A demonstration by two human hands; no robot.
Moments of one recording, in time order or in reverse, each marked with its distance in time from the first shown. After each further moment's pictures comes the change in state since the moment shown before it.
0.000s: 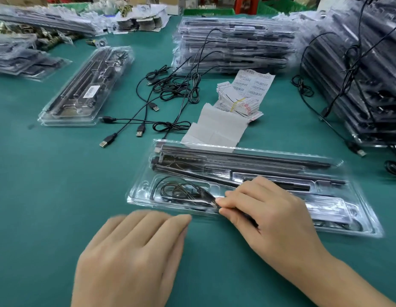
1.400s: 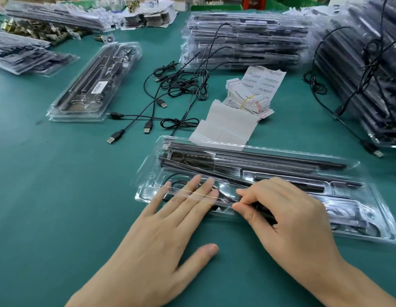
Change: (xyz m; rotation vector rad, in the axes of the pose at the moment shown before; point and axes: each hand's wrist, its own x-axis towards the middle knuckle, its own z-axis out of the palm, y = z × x) left_hand 0.011 -0.017 0.024 -0.131 -0.617 0.179; right_hand -0.004 0.002 0.001 0.127 0.042 0.111
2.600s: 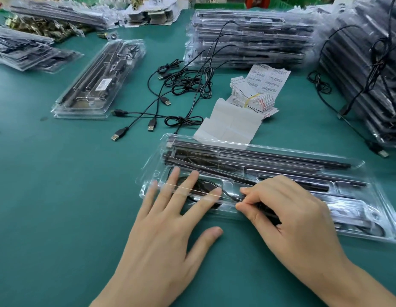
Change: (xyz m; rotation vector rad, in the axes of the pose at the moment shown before) left_hand 0.000 0.011 0.008 -0.101 0.109 -0.265; right_hand -0.002 0.000 0.000 -0.017 -0.009 -0.022
